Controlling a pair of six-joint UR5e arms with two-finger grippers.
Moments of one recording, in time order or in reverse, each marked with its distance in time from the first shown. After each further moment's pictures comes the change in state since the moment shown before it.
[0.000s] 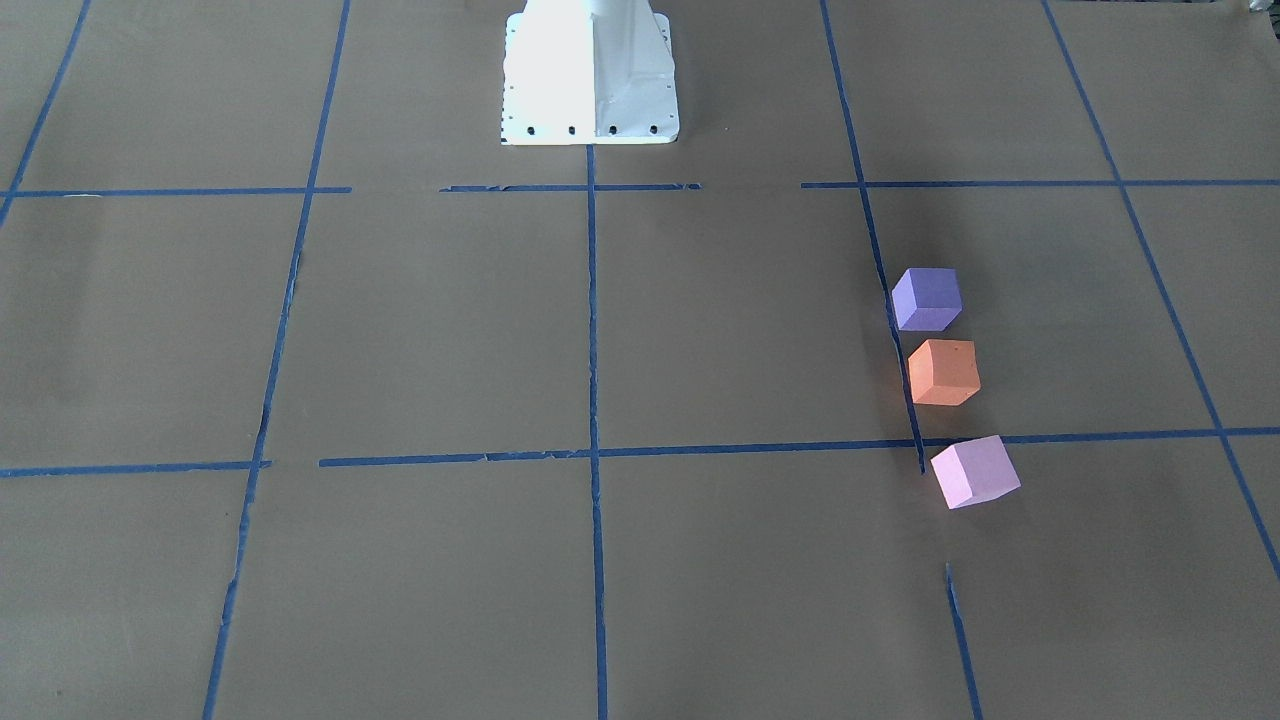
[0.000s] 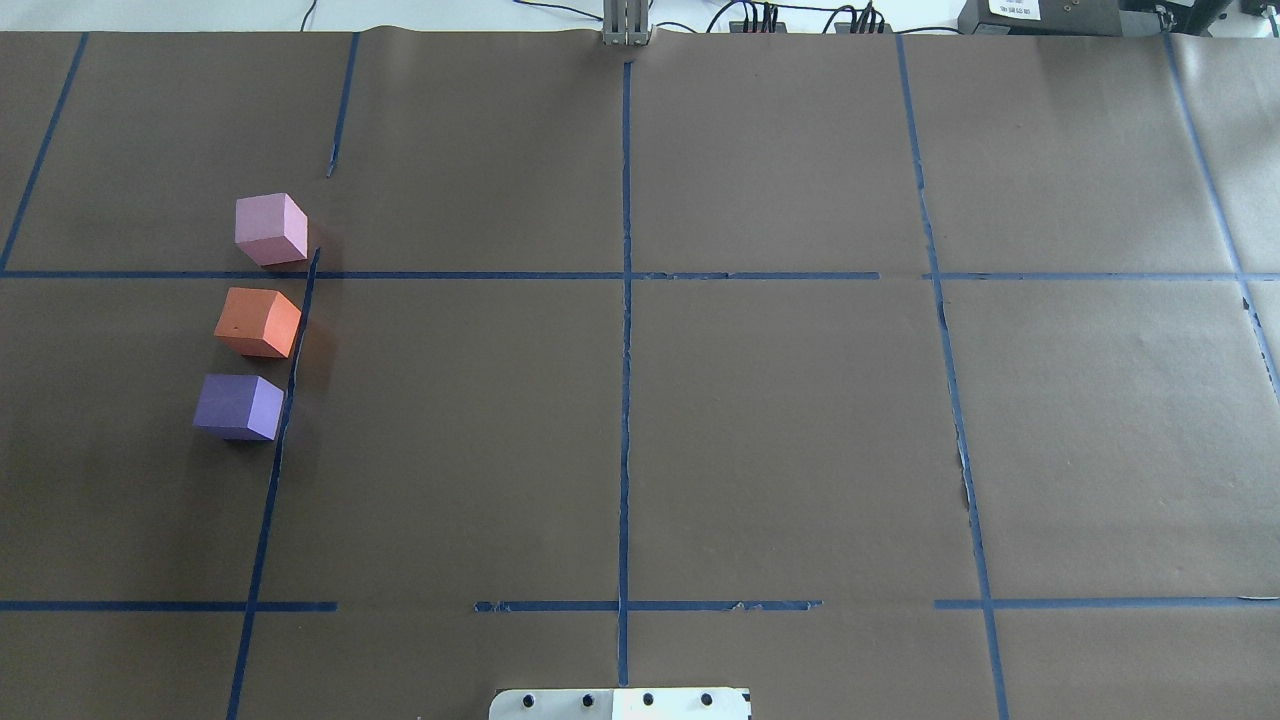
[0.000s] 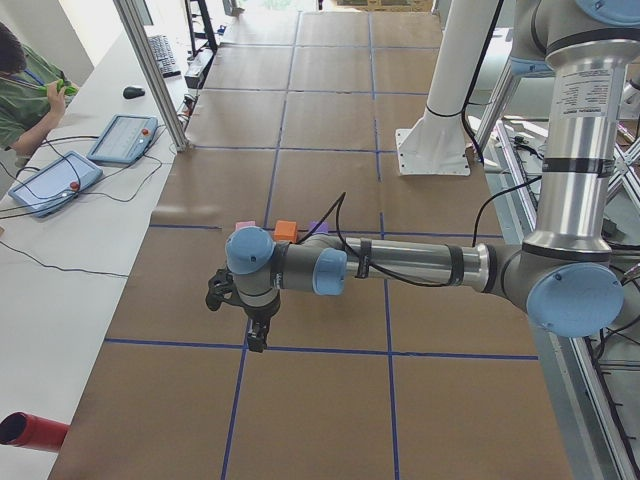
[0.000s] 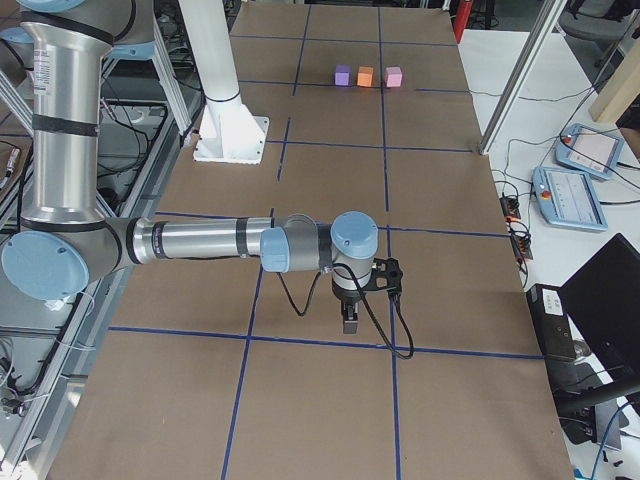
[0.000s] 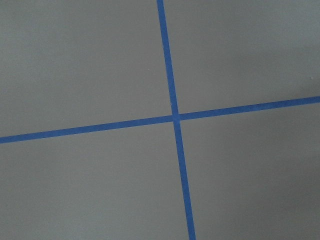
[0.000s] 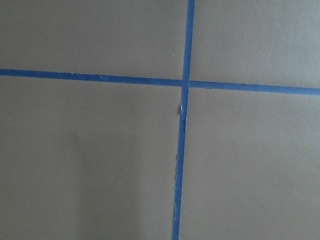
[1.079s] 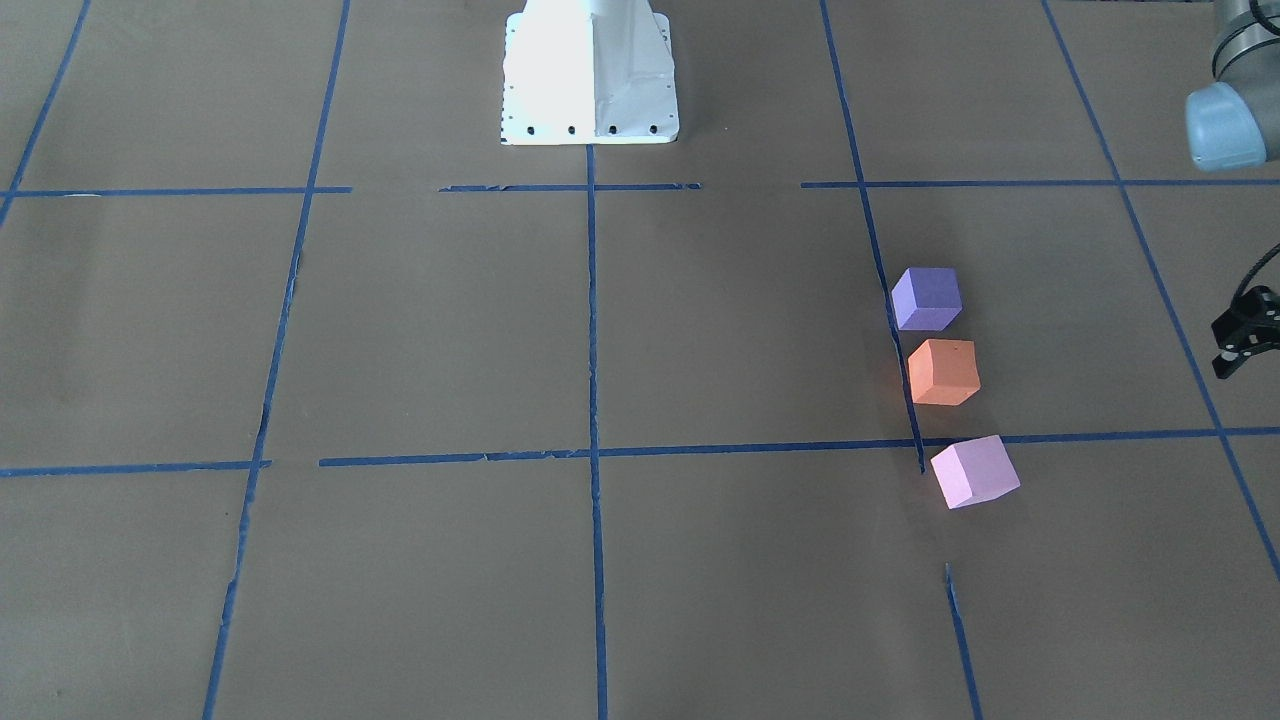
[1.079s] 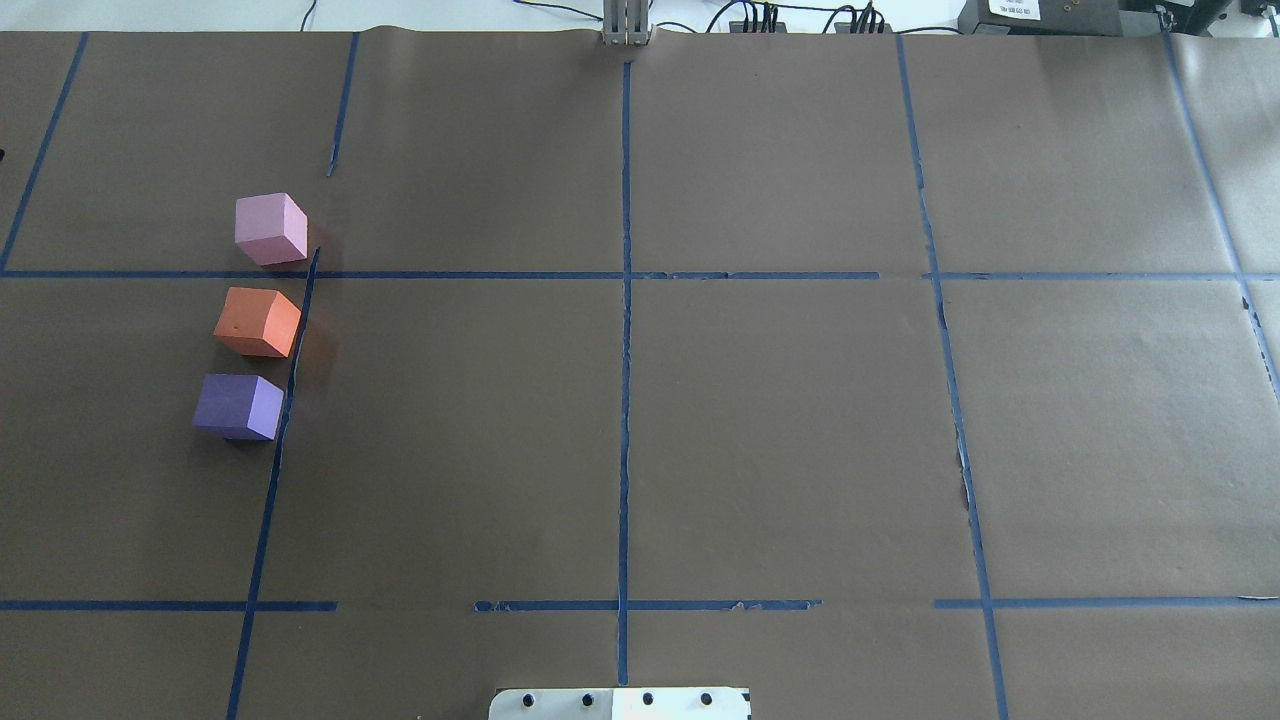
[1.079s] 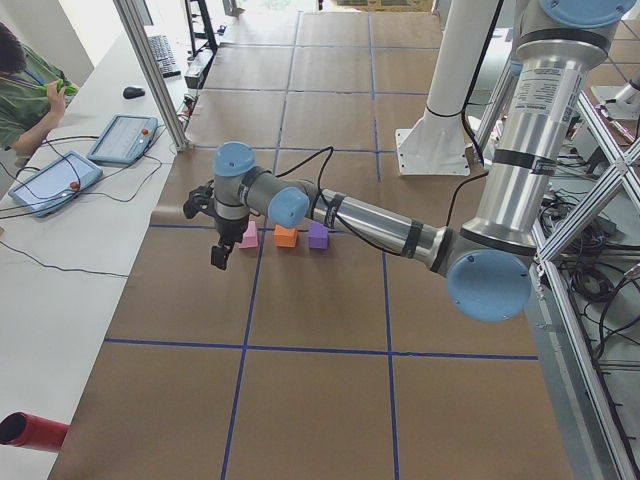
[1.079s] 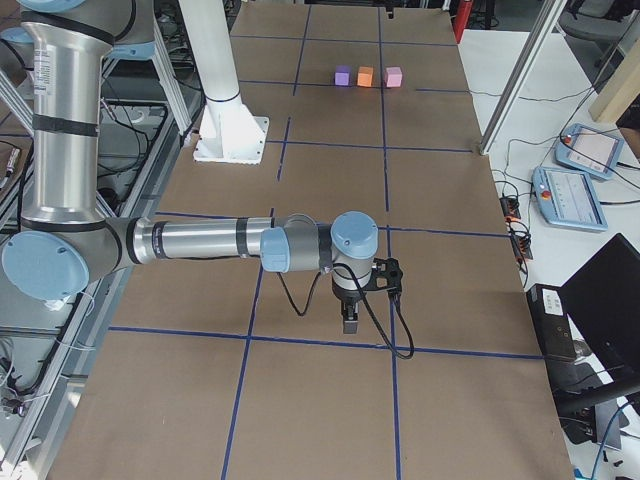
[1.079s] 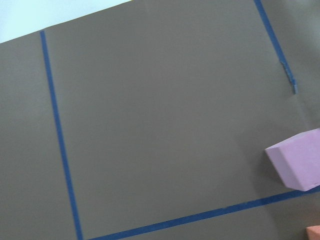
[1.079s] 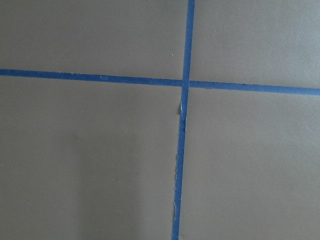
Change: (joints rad) left arm 0.172 -0.153 -0.068 -0.136 0.134 -0.246; right arm 0.000 0.000 0.000 0.000 0.000 0.000
